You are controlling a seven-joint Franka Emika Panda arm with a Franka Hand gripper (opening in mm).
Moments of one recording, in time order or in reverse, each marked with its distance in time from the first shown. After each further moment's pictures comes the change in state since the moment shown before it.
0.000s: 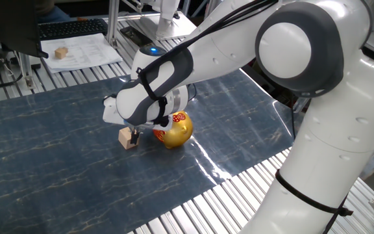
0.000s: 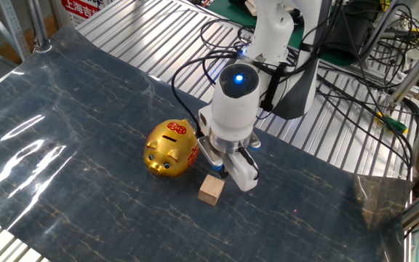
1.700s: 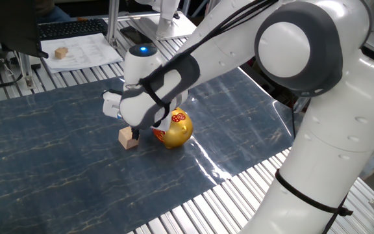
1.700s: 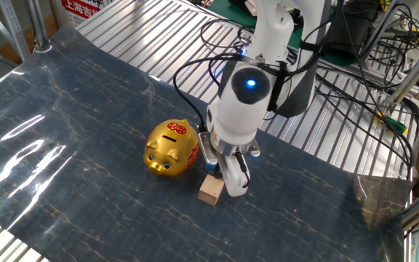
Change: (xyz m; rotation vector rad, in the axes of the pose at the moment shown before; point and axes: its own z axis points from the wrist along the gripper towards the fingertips) arm -0.011 0.000 -0.005 0.070 -0.074 0.275
